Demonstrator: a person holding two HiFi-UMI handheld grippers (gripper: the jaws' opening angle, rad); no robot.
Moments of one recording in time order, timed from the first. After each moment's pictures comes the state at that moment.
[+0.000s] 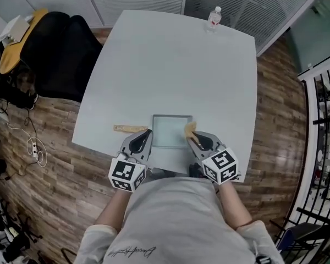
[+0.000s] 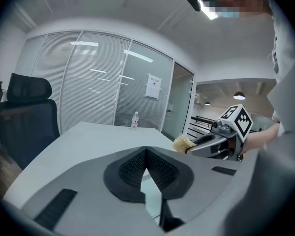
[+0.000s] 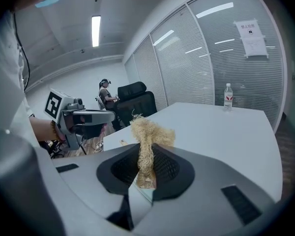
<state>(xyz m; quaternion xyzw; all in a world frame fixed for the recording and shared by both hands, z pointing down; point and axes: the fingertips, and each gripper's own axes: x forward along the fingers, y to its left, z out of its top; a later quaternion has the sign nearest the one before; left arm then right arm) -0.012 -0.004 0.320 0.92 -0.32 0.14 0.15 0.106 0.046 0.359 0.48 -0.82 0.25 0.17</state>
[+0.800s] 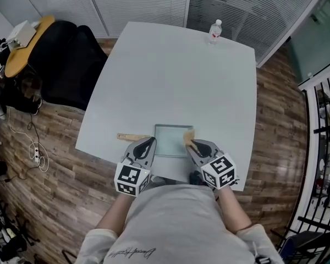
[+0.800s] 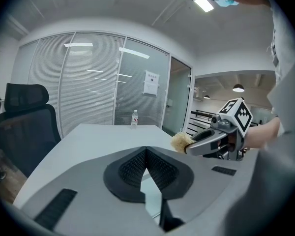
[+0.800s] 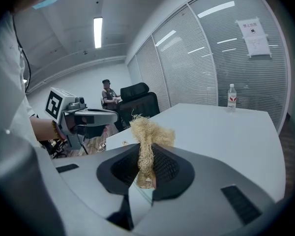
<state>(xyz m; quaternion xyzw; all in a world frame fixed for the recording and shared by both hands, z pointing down) -0.003 -0.007 0.319 0.92 -0.32 0.17 0.12 0.105 0.039 0.357 0.46 -0.83 0.25 0.16</state>
